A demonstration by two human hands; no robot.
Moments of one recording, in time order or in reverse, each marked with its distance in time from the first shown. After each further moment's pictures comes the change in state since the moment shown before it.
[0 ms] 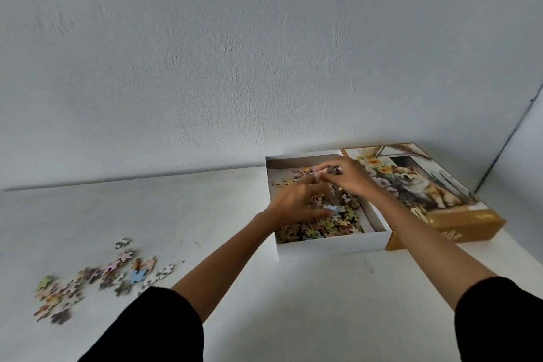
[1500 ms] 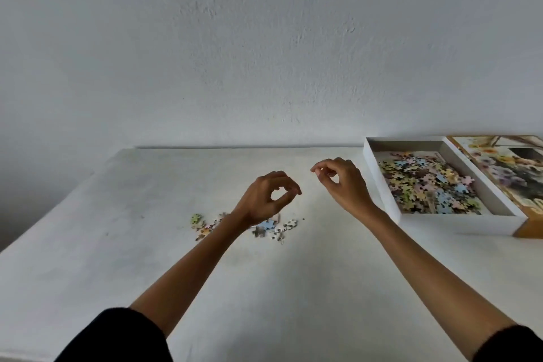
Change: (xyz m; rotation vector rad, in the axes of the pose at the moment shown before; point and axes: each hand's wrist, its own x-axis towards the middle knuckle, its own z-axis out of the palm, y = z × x) left_hand -0.232 -0.090 -0.136 -0.053 0.213 -0.209; right_hand -0.039 -0.196 0.171 0.083 0.175 -0.182
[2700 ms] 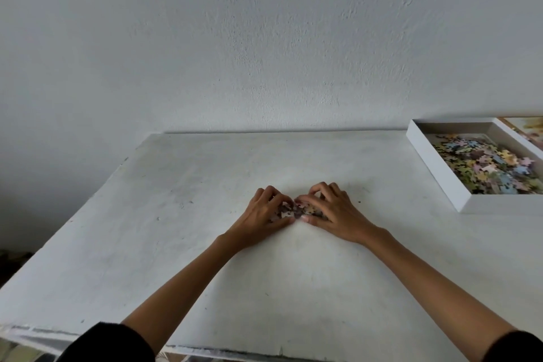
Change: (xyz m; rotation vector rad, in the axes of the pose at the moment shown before) left_hand -0.102 -0.098 -0.032 0.214 -0.122 -0.082; right_hand -0.043 -0.038 0.116 -0.327 -0.450 -0.222
